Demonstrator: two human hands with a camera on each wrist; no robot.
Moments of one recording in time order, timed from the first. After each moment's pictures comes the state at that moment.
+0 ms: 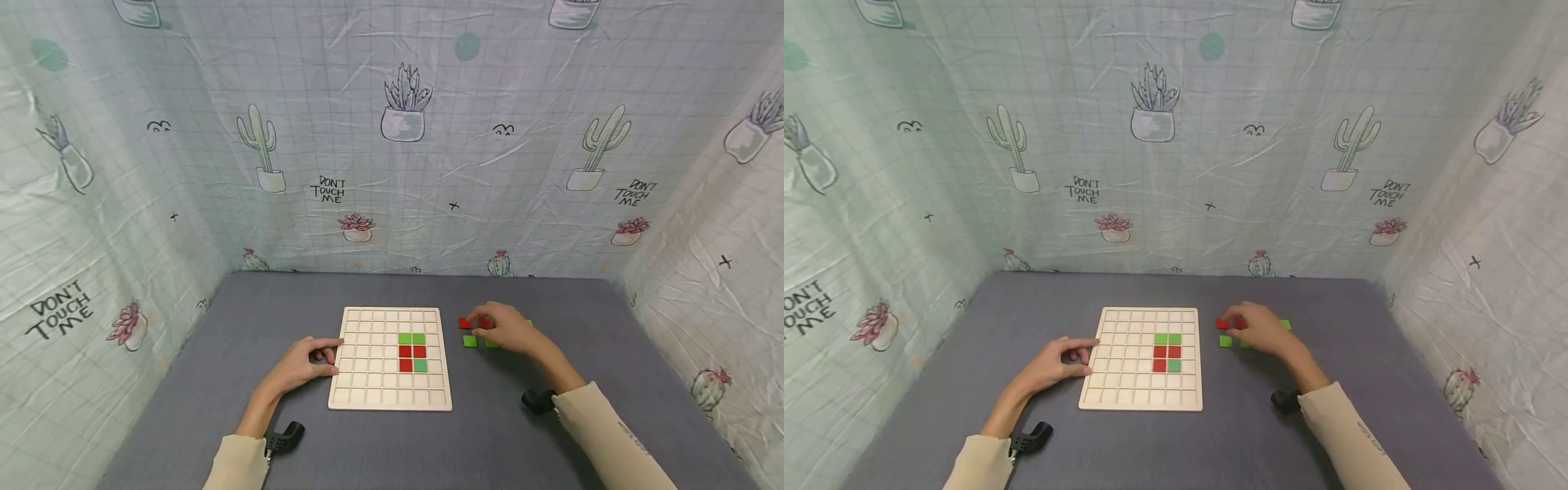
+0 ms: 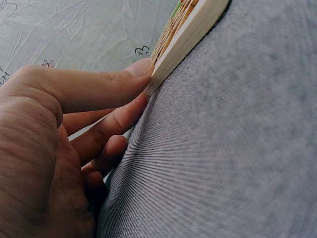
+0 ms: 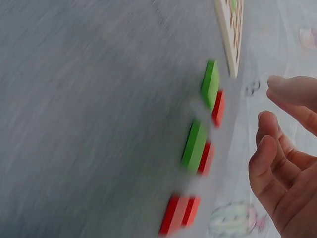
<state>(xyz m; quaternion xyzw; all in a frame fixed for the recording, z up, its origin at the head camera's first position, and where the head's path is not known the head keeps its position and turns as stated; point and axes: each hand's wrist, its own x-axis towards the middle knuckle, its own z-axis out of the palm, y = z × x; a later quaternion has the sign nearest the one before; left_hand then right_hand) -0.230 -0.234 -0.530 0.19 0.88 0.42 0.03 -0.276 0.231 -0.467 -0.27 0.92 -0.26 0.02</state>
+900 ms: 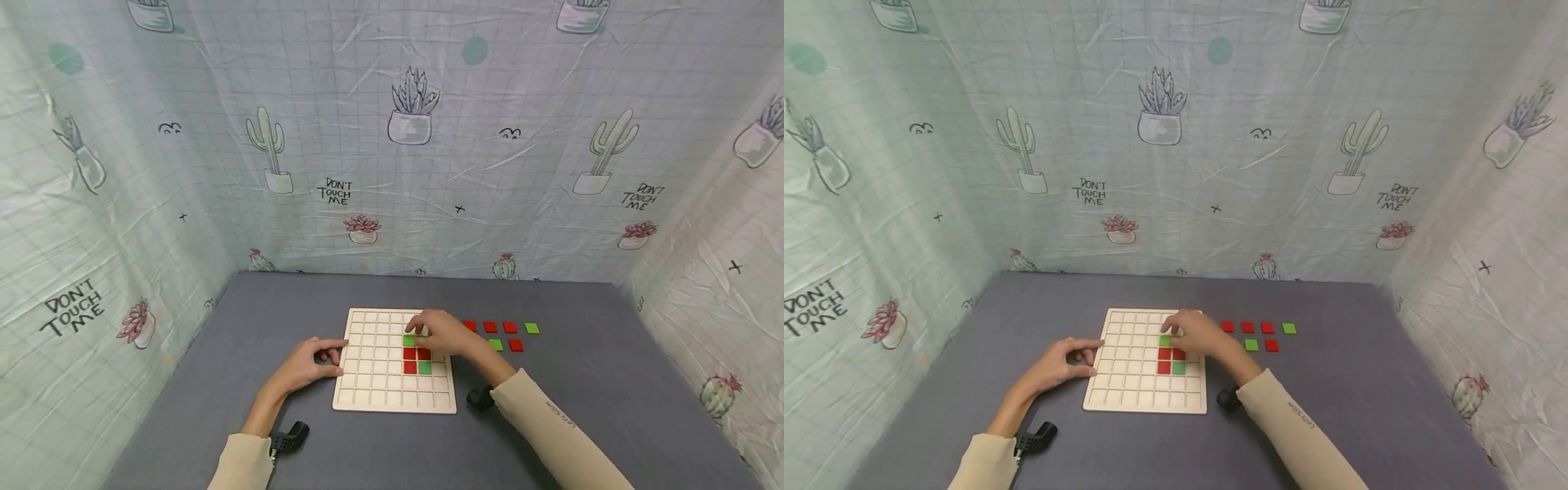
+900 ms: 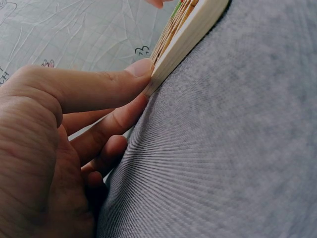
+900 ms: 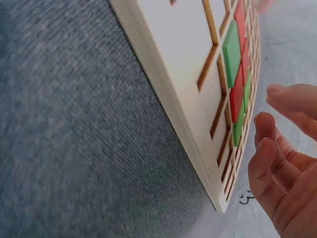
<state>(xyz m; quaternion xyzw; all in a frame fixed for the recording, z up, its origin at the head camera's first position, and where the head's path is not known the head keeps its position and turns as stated) -0.229 -0.234 -0.527 0.19 0.88 0.43 0.04 -0.292 0.111 -0.476 -0.36 0.90 -0.23 0.08</state>
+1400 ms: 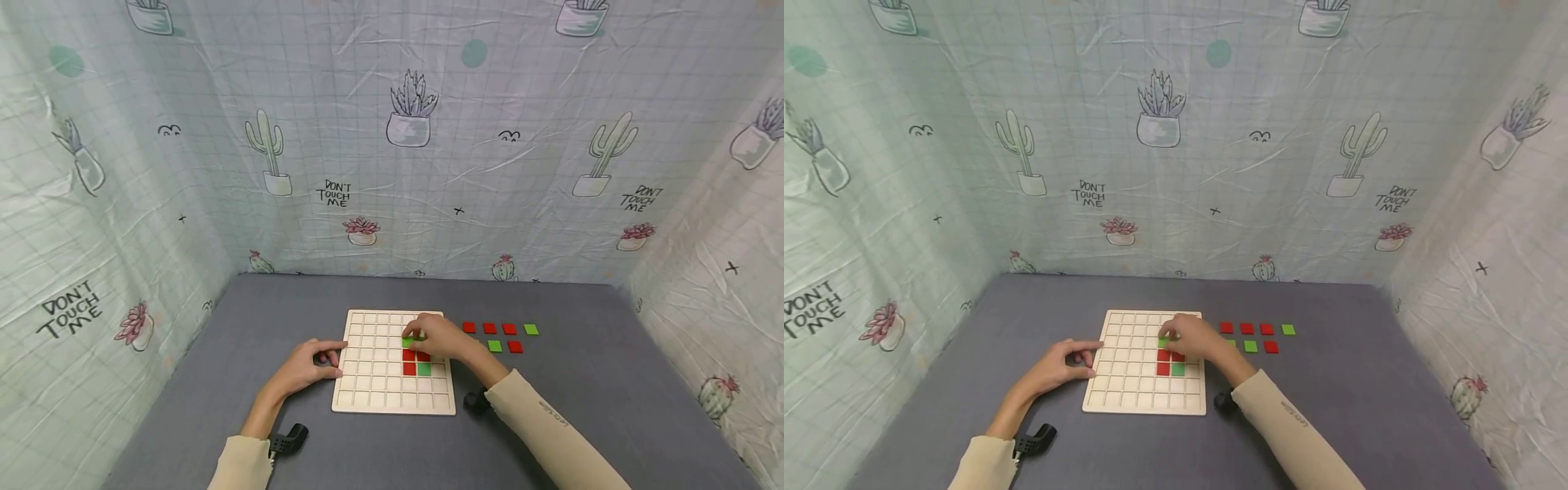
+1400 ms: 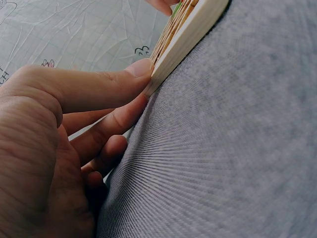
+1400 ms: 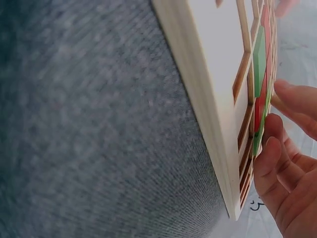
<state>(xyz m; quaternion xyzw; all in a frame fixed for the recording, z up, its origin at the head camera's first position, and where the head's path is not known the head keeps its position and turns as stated) -0.231 -0.235 -0.531 0.19 0.88 0.43 0.03 -0.295 0.105 -0.486 -0.36 0.90 -0.23 0.08</state>
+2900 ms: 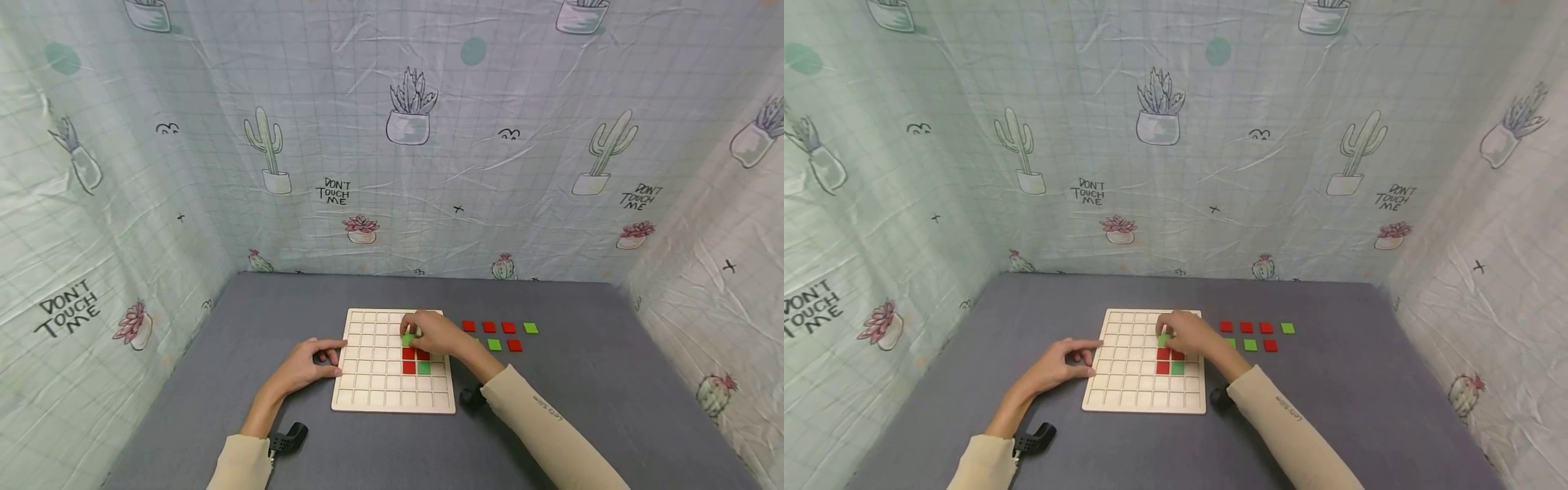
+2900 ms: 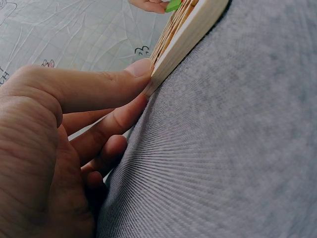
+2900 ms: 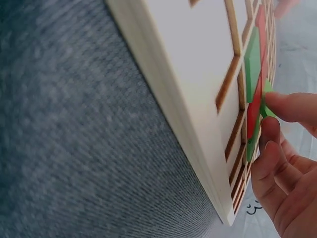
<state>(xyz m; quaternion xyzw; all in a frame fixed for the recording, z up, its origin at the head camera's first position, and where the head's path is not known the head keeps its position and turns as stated) -0.232 -0.234 -0.531 0.19 0.88 0.43 0.04 -0.294 0.096 -0.481 -0.34 0.91 -0.23 0.09</state>
